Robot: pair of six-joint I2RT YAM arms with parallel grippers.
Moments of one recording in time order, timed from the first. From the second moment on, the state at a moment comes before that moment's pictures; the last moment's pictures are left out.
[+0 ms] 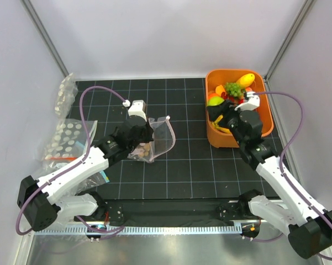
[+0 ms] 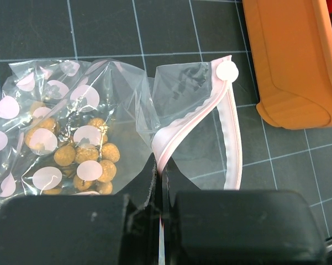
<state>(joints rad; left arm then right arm) -0.79 1.18 0.96 -0.31 -0.37 -0.57 0.37 0.92 0.81 -0.05 0.22 0.57</state>
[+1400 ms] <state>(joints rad) -0.87 0.85 0.84 -0.19 -0.16 -0.54 0.92 1.32 0.83 0.24 -0.06 0.30</state>
